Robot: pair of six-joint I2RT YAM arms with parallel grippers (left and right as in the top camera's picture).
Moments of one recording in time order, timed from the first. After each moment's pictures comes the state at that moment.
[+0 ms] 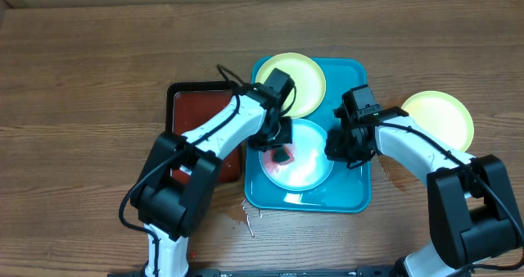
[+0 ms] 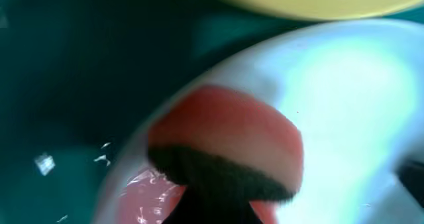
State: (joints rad) left arm -0.55 2.04 1.40 -0.83 0.20 -0.59; right arm 0.29 1.76 0.97 -0.64 -0.26 0.33
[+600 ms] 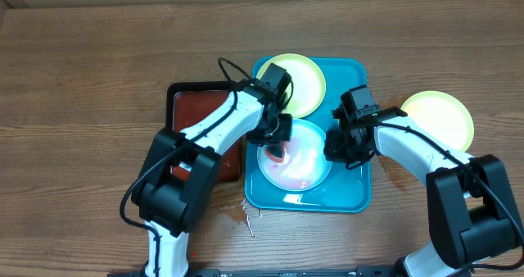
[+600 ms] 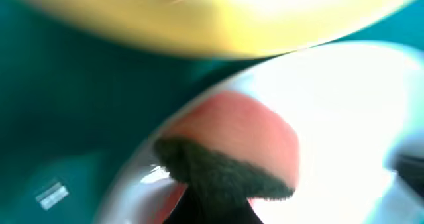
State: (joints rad) left arm -0.53 2.06 1.43 -0.77 0.26 -0.41; right arm 0.30 1.76 0.97 -0.64 -0.28 0.33
